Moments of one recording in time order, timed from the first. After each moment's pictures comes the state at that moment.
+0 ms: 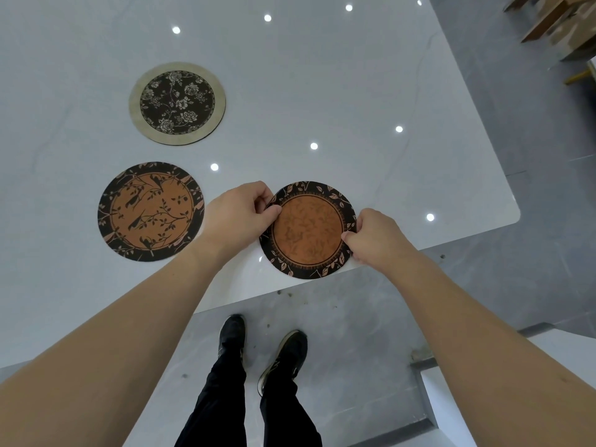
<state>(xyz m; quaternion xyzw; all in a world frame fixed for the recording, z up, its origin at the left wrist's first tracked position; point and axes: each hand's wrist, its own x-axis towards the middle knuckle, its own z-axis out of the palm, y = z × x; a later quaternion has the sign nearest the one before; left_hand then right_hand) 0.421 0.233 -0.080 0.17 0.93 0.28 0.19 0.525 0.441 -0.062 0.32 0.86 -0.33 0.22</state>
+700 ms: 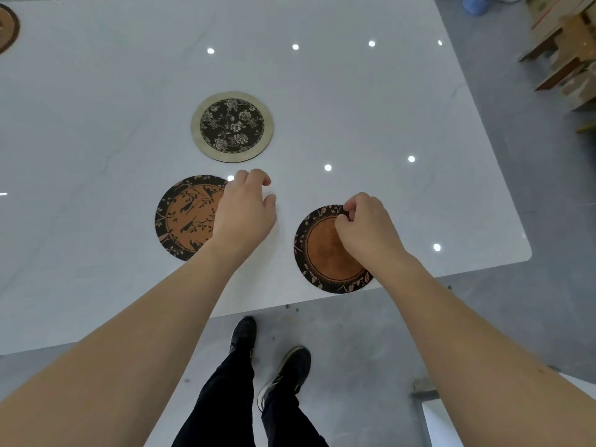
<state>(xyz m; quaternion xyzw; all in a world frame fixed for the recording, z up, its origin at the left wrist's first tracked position) 0.402 0.198 -0.038 0.11 0.95 0.28 0.09 0.478 0.383 -0.014 0.24 0.90 -0.33 0.10</state>
